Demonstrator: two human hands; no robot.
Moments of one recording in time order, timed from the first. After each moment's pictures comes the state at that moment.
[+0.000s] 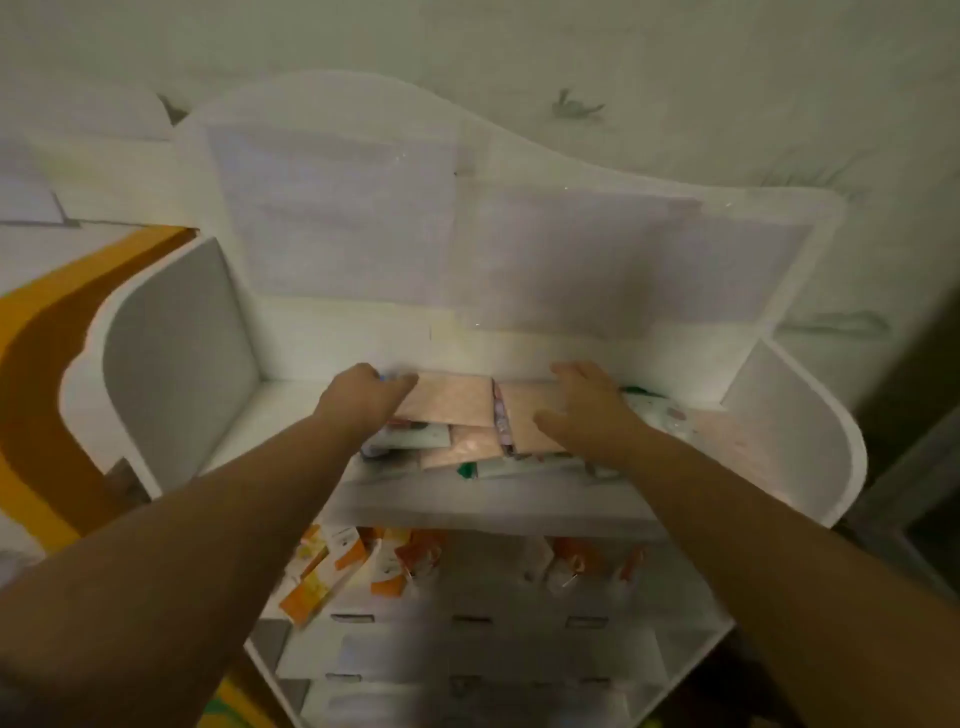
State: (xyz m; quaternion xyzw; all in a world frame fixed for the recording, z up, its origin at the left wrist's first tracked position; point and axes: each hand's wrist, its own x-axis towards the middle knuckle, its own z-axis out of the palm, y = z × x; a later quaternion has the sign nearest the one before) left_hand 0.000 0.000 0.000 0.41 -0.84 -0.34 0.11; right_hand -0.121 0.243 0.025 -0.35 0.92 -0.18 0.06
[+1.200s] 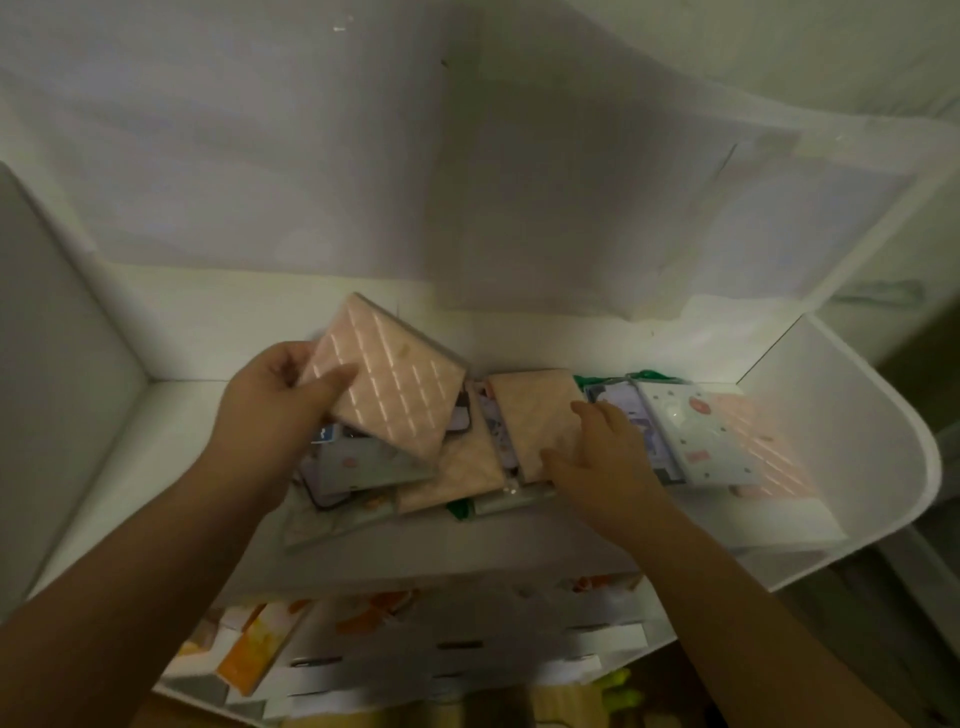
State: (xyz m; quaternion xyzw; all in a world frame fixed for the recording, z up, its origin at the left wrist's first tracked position) left_hand -0.016 -0.054 -0.033 0.30 -0.68 -0.62 0.26; right_hand -0.141 0.211 -0.043 -0.19 0.96 -0.19 0.09
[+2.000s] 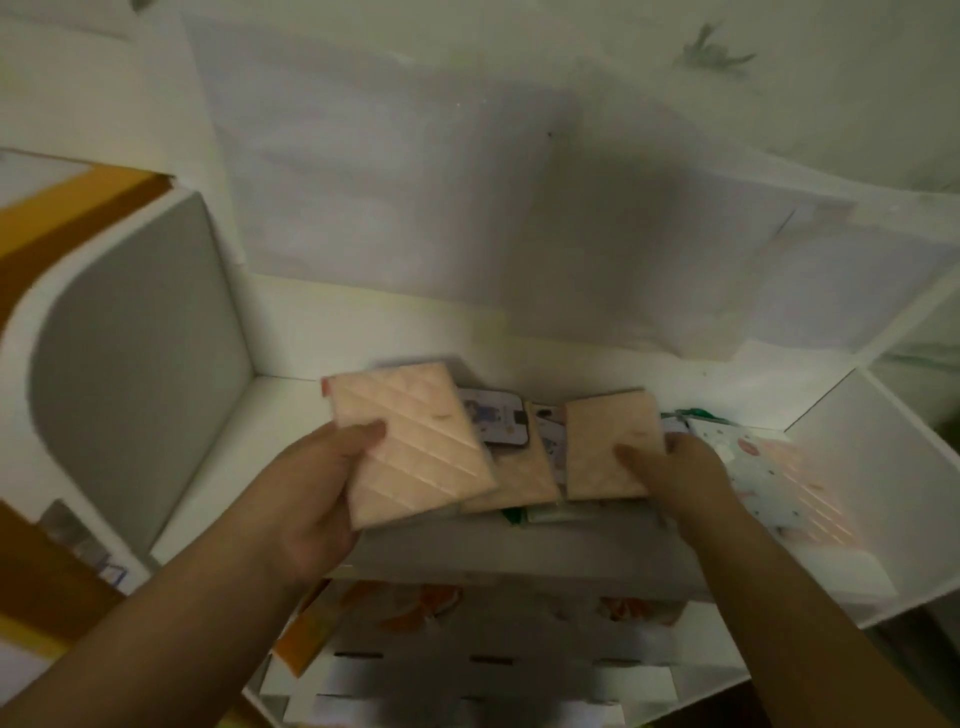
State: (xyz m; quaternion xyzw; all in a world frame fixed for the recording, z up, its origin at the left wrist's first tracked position) left_hand 0.065 -0.018 0.005 0.33 -0.39 -0.85 0.13; right_hand -0.155 0.211 -0.029 -0.04 0.93 -0.36 0.08
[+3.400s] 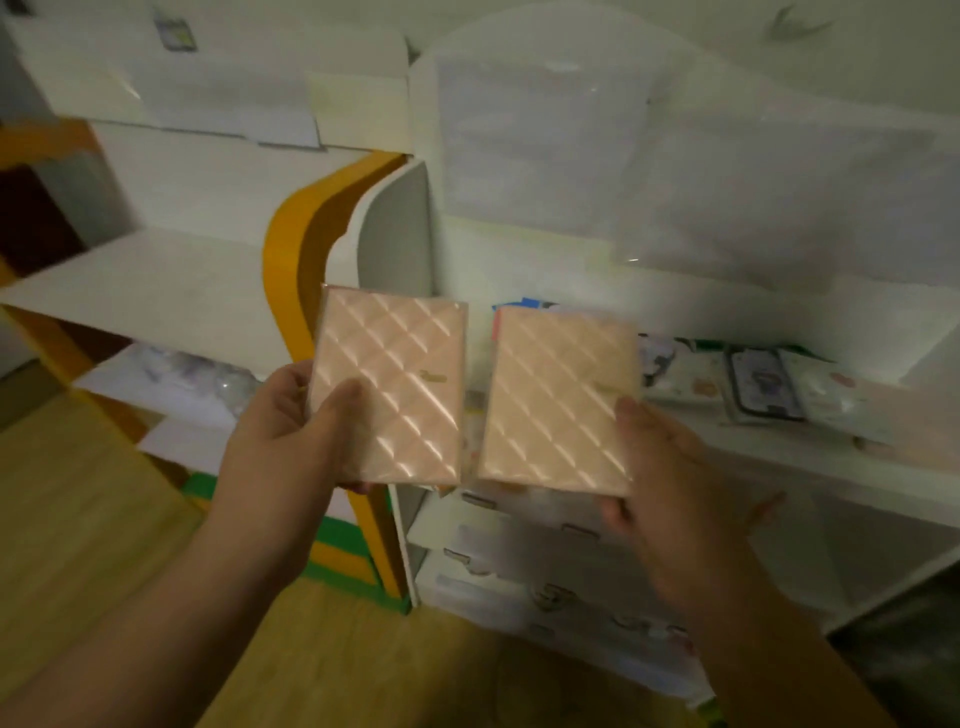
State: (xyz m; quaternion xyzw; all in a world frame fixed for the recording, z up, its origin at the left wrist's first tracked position) left_hand 0.313 0.118 0.038 0.37 -0.61 -0.55 0.43; right_hand 0.130 0.275 0.036 -0.13 0.65 -0.69 0.27
